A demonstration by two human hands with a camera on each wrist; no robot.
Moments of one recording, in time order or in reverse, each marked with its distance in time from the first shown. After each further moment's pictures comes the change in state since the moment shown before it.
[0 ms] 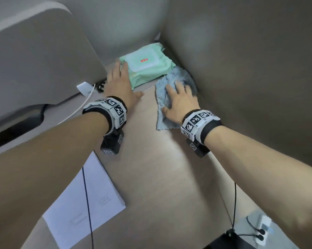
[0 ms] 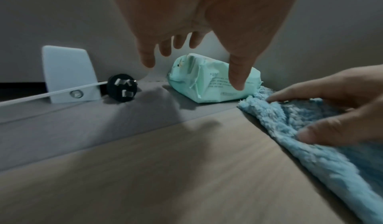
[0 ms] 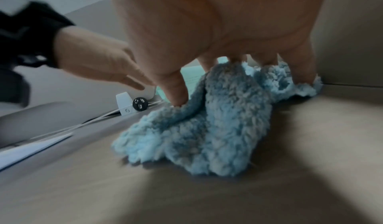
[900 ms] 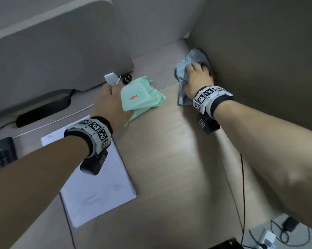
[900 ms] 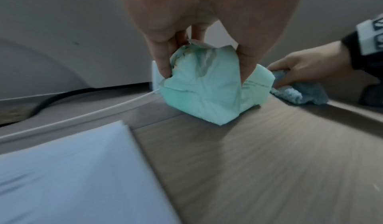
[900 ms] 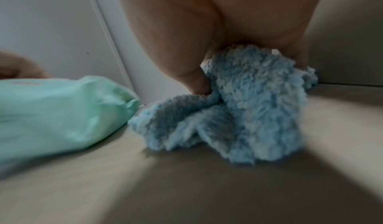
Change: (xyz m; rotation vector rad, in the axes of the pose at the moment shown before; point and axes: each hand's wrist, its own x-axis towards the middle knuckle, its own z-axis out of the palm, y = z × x) left_hand -0.077 -0.079 -0.027 0.008 -0.015 -0.089; right_hand 0.073 -0.020 -0.018 -0.027 0.116 -0.025
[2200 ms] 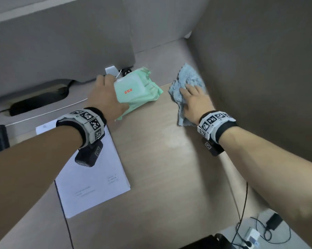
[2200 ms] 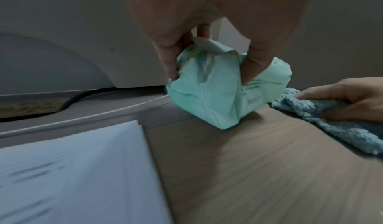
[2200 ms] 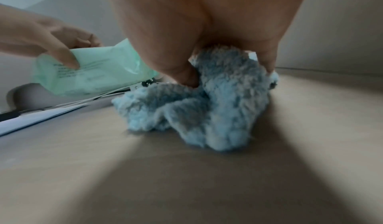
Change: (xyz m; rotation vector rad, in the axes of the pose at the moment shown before) left_hand -0.009 -0.002 -0.016 -0.067 0.018 -0.098; right_hand -0.074 0.015 0.016 -0.069 -0.107 -0.216
